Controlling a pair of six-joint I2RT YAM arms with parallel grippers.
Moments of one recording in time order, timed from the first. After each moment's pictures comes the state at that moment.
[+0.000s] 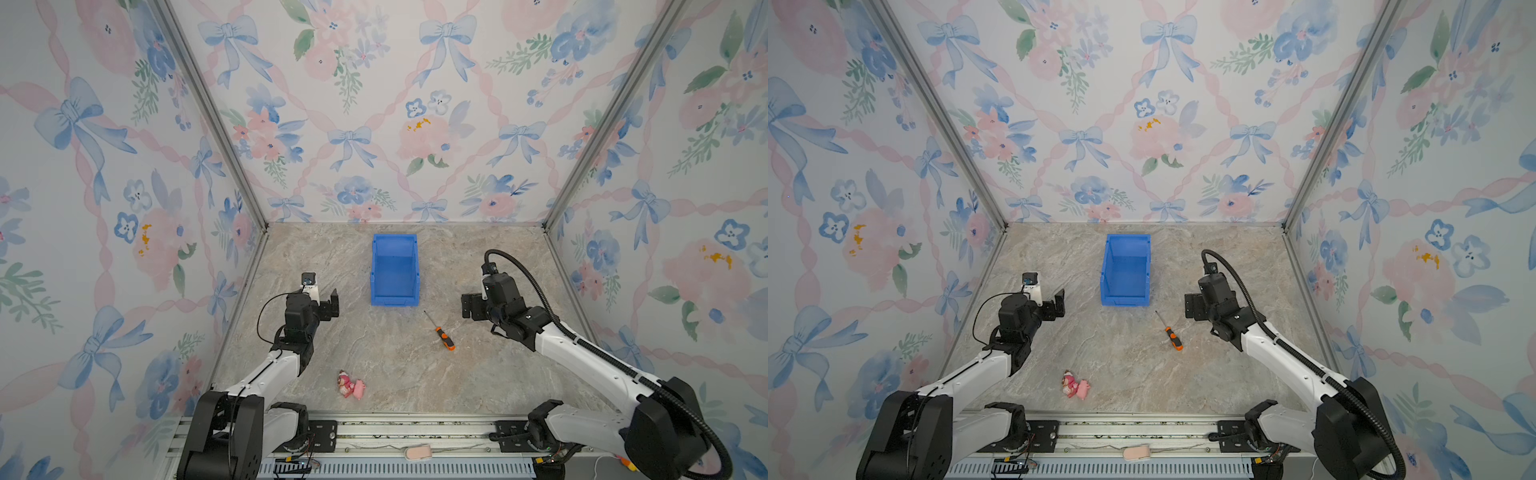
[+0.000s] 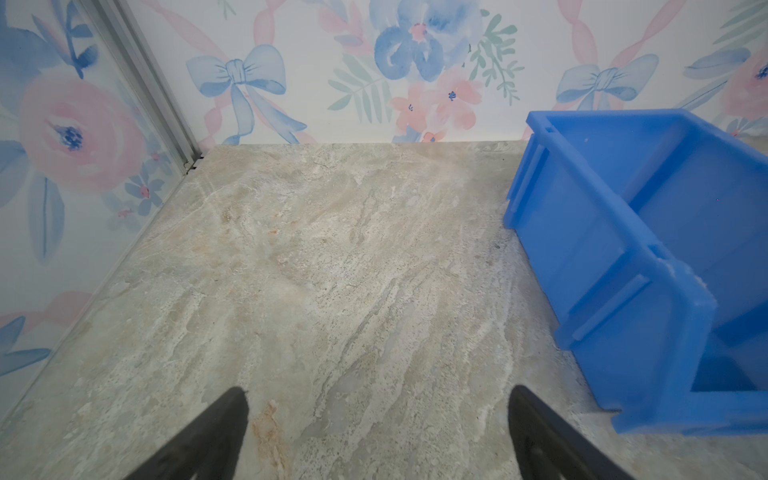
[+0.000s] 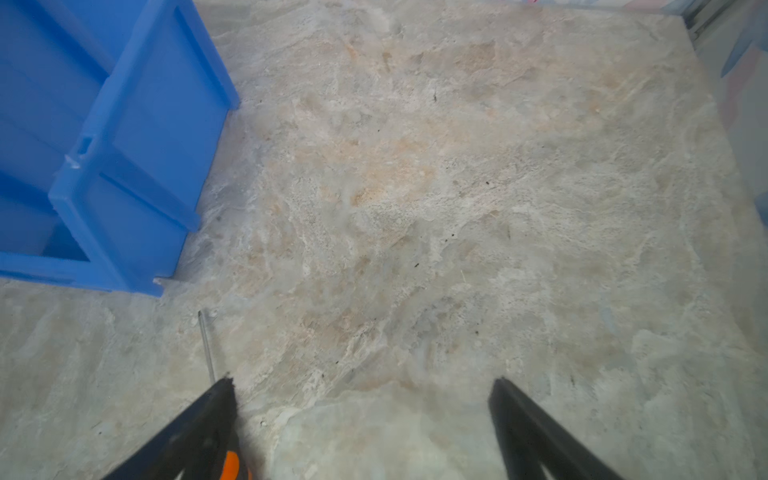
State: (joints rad) left arm -0.12 1.14 0.36 0.42 -0.10 -0.01; right arm 0.53 1.22 0.80 -0.39 0.28 0.29
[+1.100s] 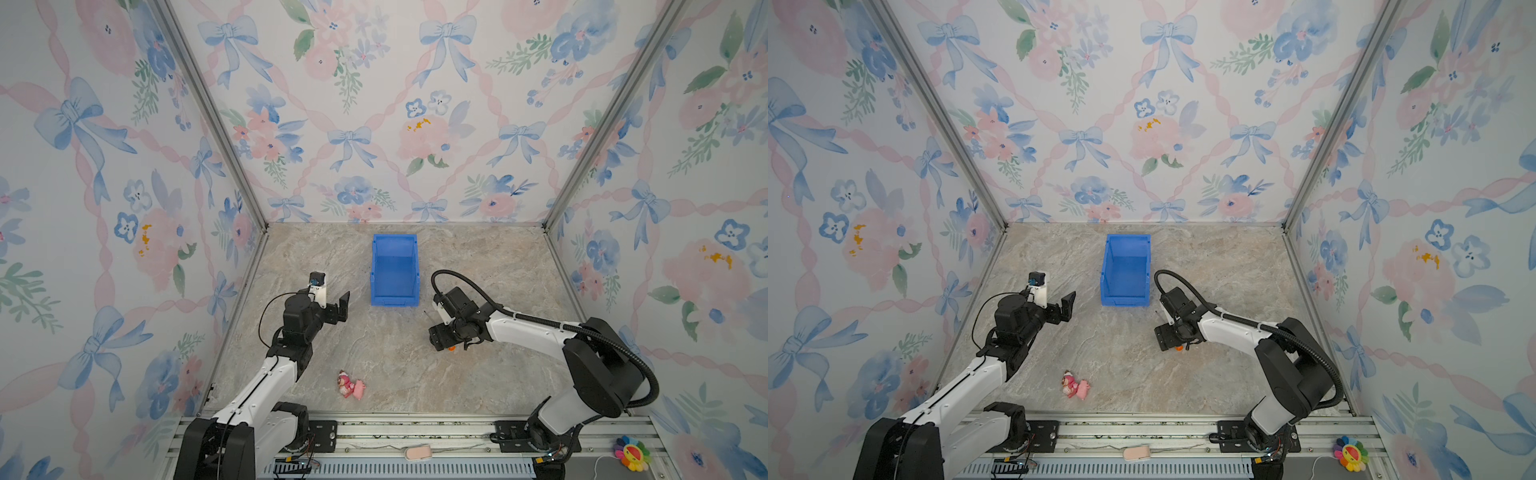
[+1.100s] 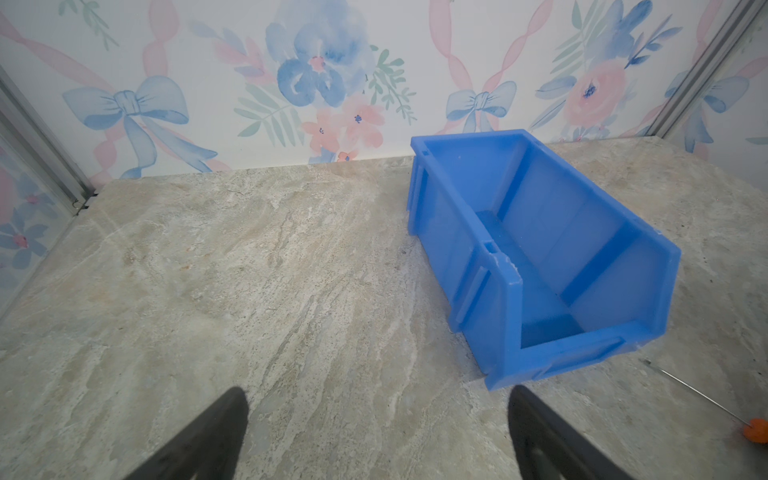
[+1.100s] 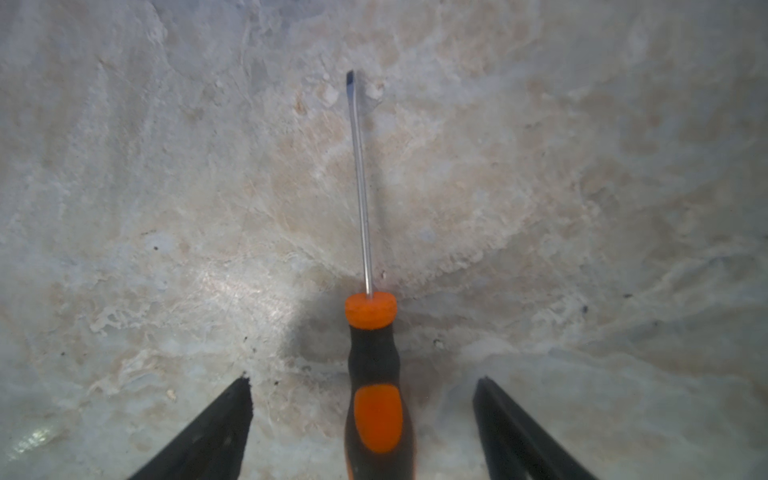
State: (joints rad) left arm -0.15 1.01 0.38 0.32 0.10 0.00; right arm 0.69 1.59 0.87 -0.47 -0.01 0.27
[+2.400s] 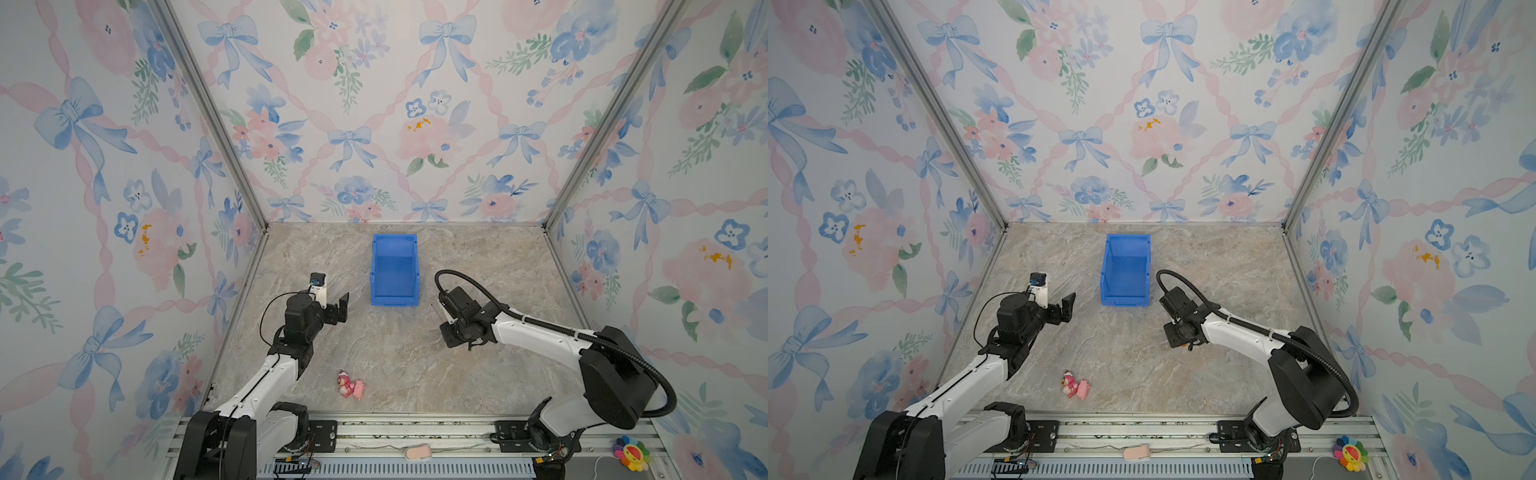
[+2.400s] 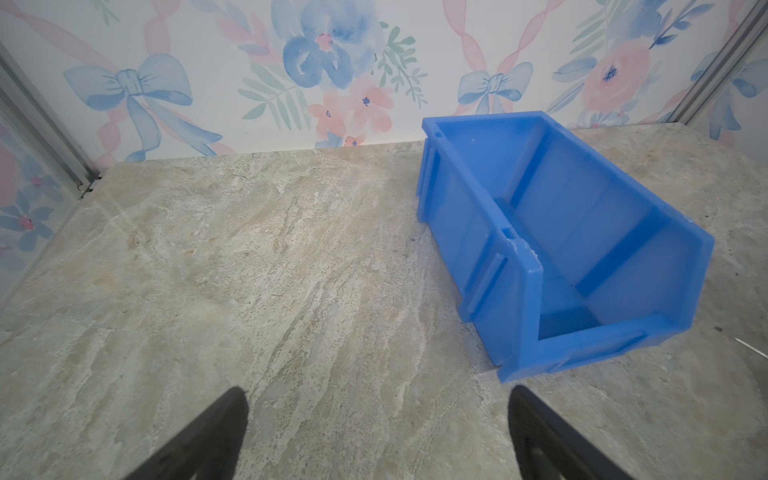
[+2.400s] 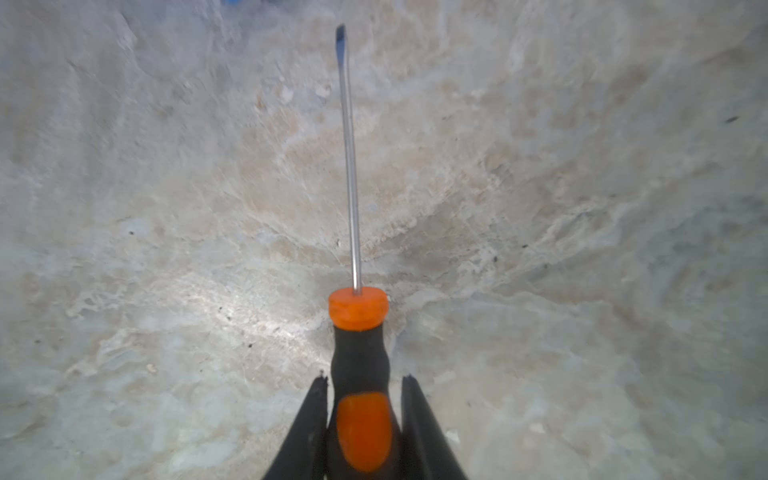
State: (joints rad) left arm -0.15 1.05 0.38 0.32 0.08 0.00; right arm 0.72 1.50 0.93 -0.61 0.13 0.30
